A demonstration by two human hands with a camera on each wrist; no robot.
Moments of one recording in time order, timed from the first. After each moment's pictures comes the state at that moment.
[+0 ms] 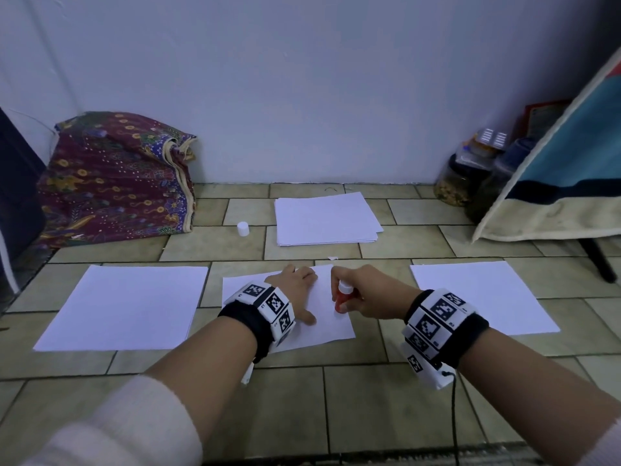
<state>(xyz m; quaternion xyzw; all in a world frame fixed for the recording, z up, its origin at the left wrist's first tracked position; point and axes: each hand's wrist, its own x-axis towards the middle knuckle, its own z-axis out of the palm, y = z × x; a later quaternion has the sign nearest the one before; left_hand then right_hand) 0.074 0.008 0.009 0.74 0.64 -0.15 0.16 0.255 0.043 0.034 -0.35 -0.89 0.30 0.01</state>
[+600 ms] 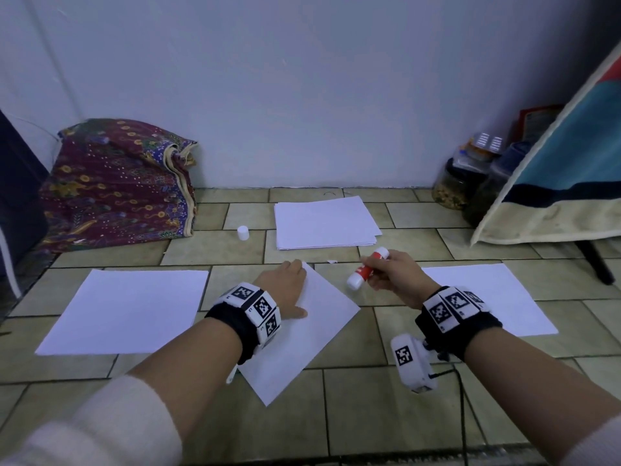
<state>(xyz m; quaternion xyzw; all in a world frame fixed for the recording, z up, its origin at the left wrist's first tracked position) 0.063 0.003 0.019 0.76 0.62 -0.17 0.09 0.279 0.067 0.032 -0.50 -0.54 0.60 0.30</state>
